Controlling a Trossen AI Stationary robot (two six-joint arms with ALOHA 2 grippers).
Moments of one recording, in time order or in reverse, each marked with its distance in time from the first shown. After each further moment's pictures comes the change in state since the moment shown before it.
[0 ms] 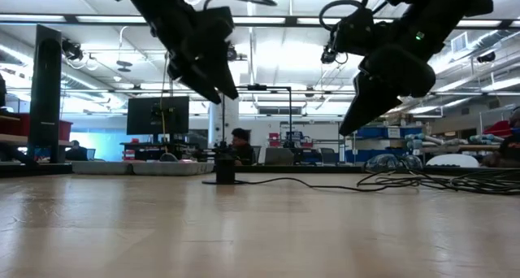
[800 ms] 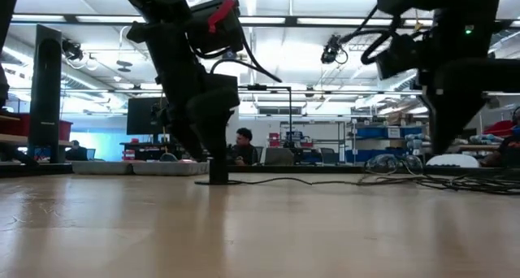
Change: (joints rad) left arm 0.067 0.232 0.000 -0.058 0.139 -0.216; right arm 0.078 0.048 0.125 -0.634 -0.173 0.361
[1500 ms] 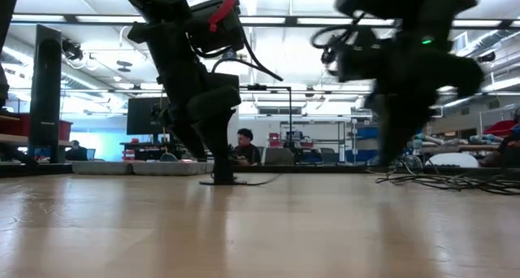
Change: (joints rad) left arm 0.000 0.000 0.000 0.015 0.003 0.015; right arm -0.078 0.073 -0.001 0.370 -0.131 -0.291
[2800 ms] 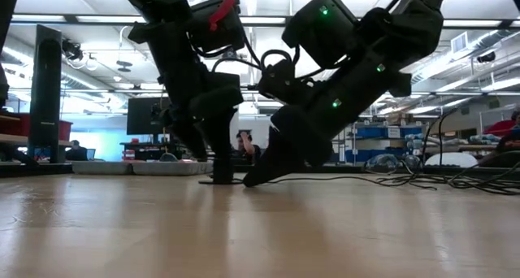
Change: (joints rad) left arm 0.000 0.000 0.000 0.014 -0.003 -0.016; right arm -0.104 0.350 0.003 0.899 0.120 -0.259
